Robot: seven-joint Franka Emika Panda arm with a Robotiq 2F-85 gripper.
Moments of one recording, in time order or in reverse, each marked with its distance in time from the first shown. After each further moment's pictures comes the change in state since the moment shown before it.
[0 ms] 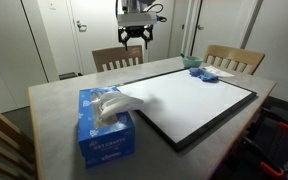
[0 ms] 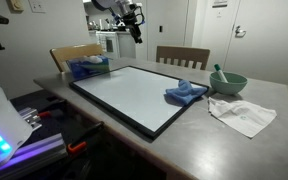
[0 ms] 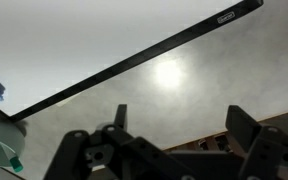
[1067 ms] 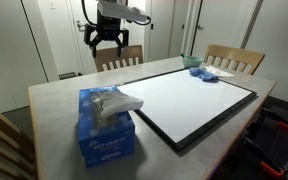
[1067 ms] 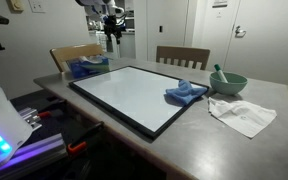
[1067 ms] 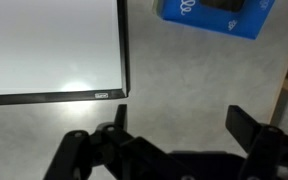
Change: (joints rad) arm 0.014 -0.001 0.180 -0.020 0.308 0.093 -0.543
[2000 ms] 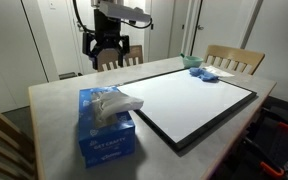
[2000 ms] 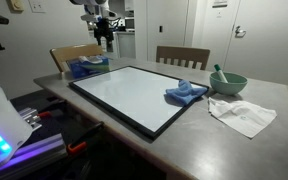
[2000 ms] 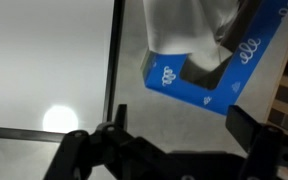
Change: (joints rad) arm 0.042 -0.015 0.016 -0.029 0.094 -0.141 -0.162
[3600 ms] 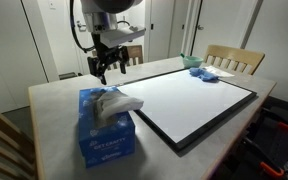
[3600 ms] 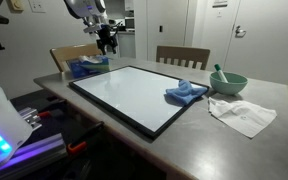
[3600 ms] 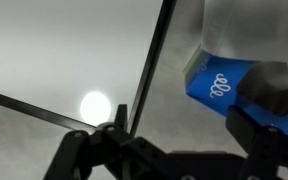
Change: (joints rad) arm 0.091 0.127 -0.069 0.093 -0.270 -0.060 0.081
